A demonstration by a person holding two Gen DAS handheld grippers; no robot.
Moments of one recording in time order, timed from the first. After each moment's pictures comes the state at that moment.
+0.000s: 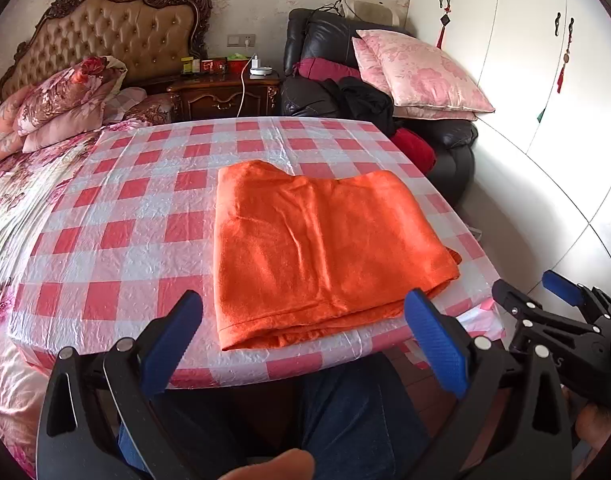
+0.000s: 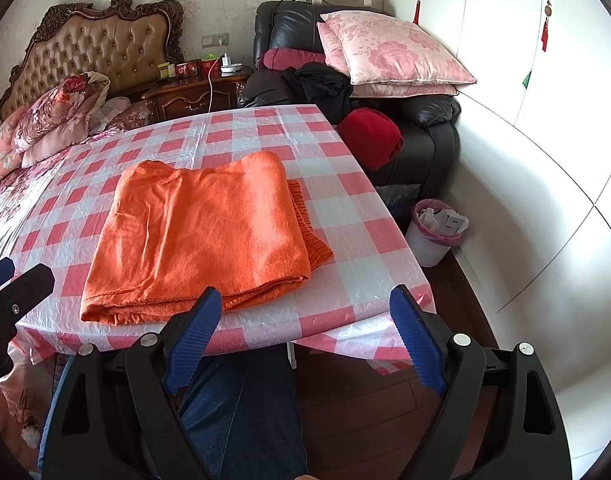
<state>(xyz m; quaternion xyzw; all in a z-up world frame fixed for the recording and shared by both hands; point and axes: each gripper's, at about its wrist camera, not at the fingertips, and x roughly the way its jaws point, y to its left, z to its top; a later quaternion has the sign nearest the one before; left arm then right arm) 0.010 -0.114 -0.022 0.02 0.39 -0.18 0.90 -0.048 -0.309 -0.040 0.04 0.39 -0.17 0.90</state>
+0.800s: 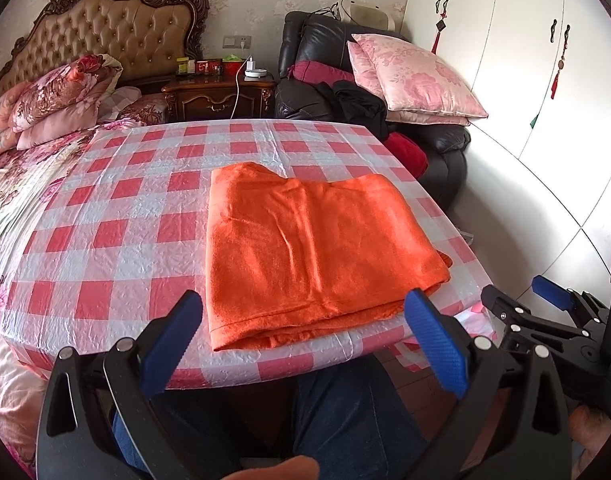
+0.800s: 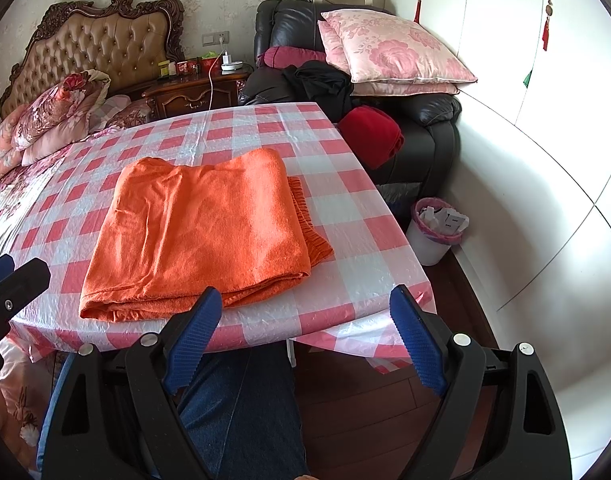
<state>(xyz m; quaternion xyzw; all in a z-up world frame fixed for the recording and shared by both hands) 0.008 -0.113 -0.022 0.01 0.38 -0.20 0.90 -0.048 -0.308 -0.044 0.04 0.39 -0.17 0.90</state>
